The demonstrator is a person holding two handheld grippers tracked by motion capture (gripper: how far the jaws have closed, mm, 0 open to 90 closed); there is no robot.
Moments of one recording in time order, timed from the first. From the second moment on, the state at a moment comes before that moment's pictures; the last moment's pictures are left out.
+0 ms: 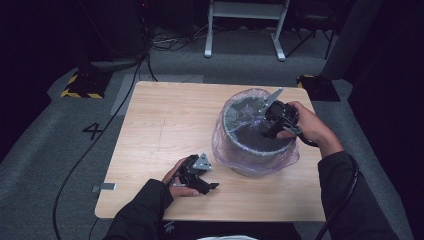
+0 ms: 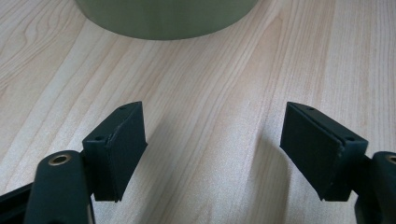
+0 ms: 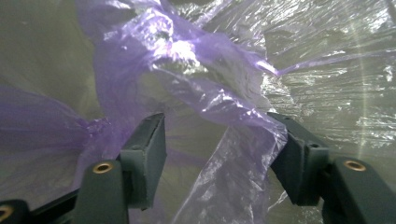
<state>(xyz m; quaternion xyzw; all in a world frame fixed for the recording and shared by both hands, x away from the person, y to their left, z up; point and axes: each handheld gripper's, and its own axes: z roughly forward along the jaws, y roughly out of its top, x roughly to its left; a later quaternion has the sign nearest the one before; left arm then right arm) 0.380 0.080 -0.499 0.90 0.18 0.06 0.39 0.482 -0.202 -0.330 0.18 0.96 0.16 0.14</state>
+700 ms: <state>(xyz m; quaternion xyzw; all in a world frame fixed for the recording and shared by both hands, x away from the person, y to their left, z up) 0.380 0.093 -0.503 0.90 0.21 0.09 0.38 0.480 -0.203 -0.332 0.19 0.96 0.15 0.16</state>
